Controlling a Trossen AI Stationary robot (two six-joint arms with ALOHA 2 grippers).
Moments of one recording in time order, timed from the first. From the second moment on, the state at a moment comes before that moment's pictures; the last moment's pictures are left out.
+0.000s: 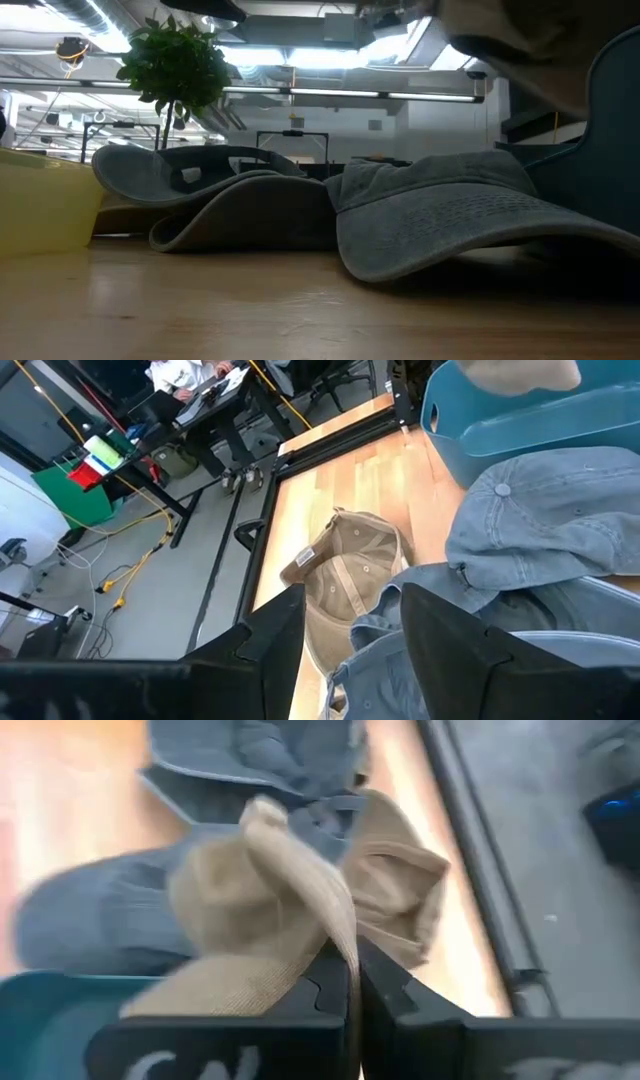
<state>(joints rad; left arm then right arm) -0.09 0.93 0.90 -0.37 -0.40 0.38 0.62 1.48 1.77 -1.57 0.71 0.65</state>
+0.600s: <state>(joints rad) -0.09 0.93 0.90 -0.39 -0.40 0.35 0.73 1.47 1.52 -1.57 0.57 0.90</state>
